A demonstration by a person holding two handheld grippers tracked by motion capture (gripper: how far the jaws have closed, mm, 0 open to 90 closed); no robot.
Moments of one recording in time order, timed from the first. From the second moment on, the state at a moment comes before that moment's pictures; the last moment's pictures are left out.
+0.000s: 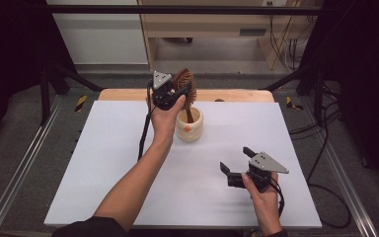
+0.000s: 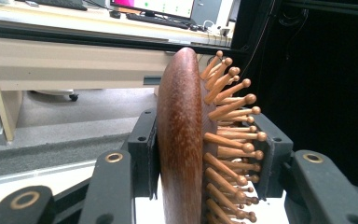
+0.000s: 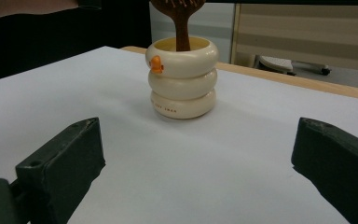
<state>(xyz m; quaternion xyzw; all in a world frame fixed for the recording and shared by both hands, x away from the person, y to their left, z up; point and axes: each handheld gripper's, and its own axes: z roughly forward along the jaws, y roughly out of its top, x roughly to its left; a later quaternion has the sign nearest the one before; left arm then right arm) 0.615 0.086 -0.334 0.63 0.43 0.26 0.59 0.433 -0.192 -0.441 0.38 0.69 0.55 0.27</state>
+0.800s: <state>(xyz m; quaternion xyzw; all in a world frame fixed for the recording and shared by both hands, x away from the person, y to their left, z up) 0.614 0.093 -0.339 0.61 0.45 0.25 0.61 0.433 -0.192 -0.441 0.38 0.69 0.54 0.28</state>
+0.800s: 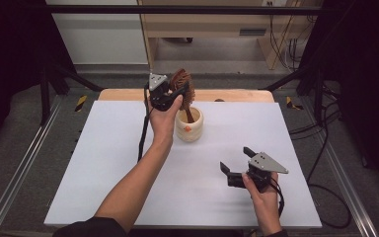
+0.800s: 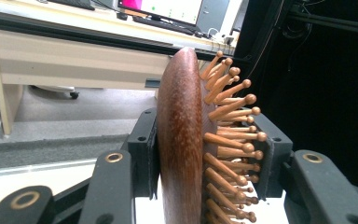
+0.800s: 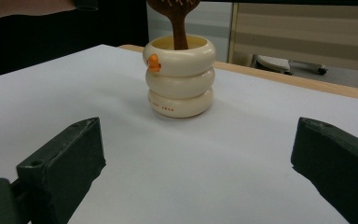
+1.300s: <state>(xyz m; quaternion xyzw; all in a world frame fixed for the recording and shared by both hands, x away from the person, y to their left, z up) 0.613 0.093 -0.342 0.60 0.45 0.25 0.61 0.433 -0.192 -0.441 0.38 0.69 0.55 0.28</state>
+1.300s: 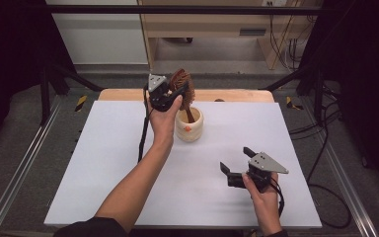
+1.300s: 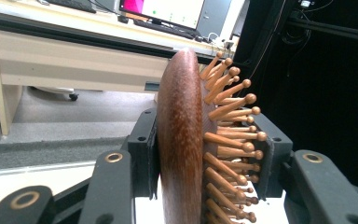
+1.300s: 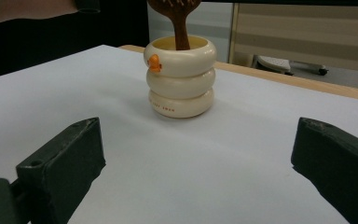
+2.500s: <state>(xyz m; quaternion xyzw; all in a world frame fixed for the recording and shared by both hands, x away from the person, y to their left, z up) 0.613 0.093 -0.348 0.58 0.46 0.23 0.62 0.433 -0.192 -0.441 0.38 0.69 0.55 0.28</state>
